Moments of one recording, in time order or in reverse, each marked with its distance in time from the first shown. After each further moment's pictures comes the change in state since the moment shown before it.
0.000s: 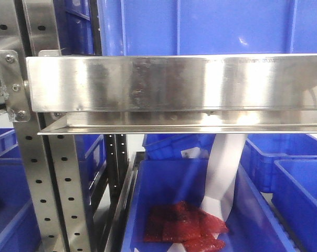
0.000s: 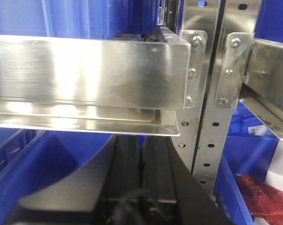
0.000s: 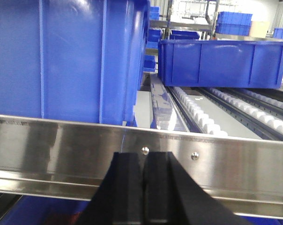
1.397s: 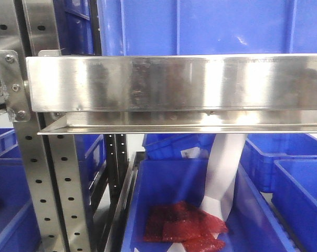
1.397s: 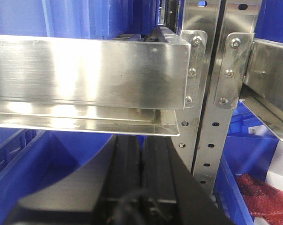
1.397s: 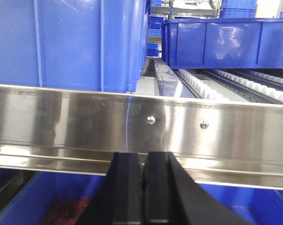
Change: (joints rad) left arm 0.000 0.000 0.000 0.000 -0.002 0.000; right arm 0.000 -0.014 0.109 0.027 -0.054 0.000
